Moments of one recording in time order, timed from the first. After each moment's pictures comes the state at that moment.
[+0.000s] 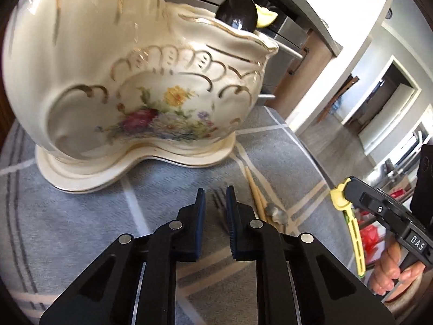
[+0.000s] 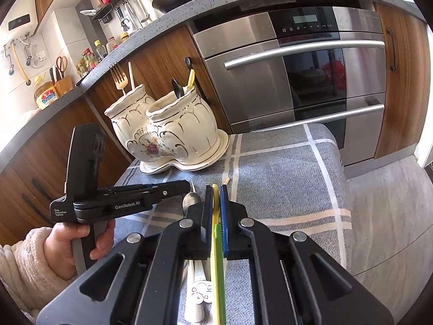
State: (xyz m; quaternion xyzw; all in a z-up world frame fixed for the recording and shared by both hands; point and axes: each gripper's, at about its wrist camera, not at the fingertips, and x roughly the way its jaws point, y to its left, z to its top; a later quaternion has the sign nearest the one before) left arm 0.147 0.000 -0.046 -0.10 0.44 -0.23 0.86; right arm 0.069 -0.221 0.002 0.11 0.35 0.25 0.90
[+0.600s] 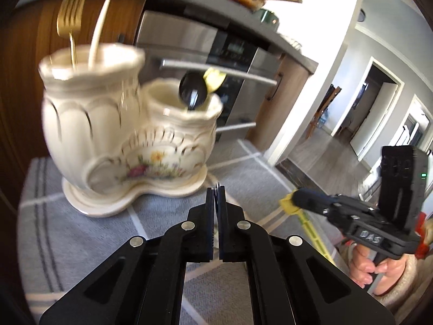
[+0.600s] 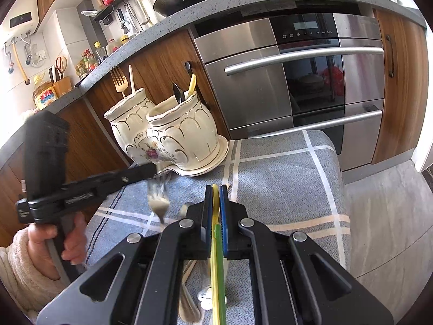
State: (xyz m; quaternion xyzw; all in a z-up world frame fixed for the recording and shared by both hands) left arm 0.103 0.010 0.014 -0.07 0.34 -0.25 0.90; right arm 0.068 -0.218 0.005 0.11 0.34 0.24 0.90
